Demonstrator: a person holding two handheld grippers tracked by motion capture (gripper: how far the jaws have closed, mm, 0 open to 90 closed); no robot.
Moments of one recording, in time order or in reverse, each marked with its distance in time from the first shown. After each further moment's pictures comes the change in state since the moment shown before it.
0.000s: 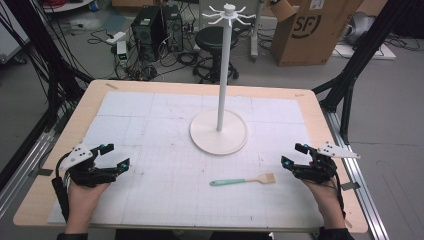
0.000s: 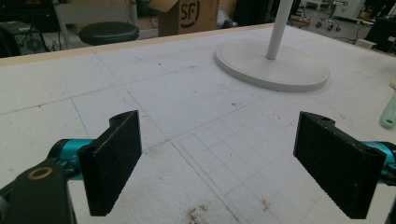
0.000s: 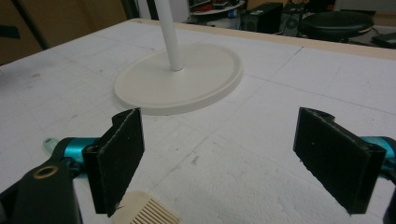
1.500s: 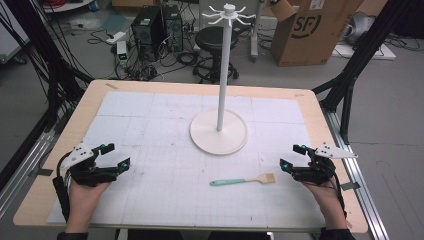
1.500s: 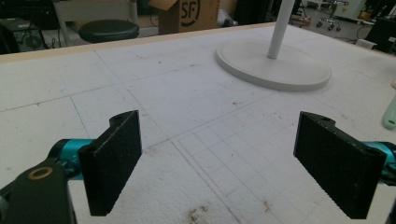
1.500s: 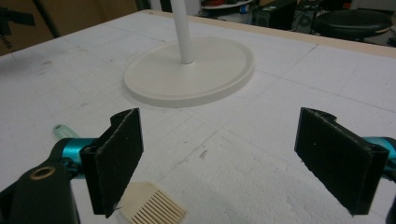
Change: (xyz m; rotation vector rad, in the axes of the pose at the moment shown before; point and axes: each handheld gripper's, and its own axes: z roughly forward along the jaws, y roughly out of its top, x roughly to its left) left arm 0.001 -0.001 0.002 0.004 -0.003 -0.006; right arm 0.002 -0.001 0.002 0.026 0.045 -0.039
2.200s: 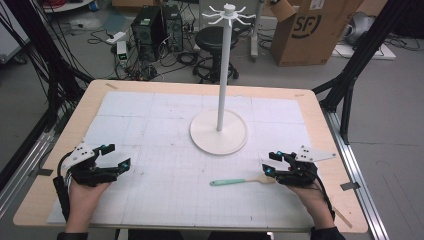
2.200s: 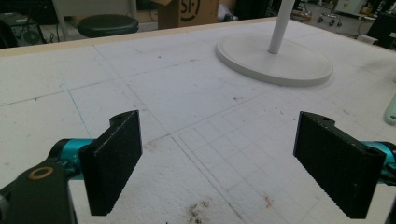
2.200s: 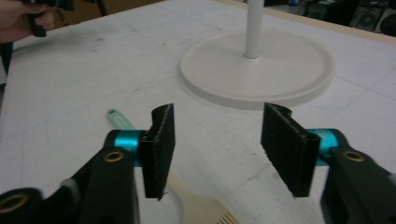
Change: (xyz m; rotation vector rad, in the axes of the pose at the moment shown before) left arm 0.001 -0.001 0.002 0.022 -0.004 -0.001; right arm 0.036 0.003 0.031 0.052 0.174 -0.100
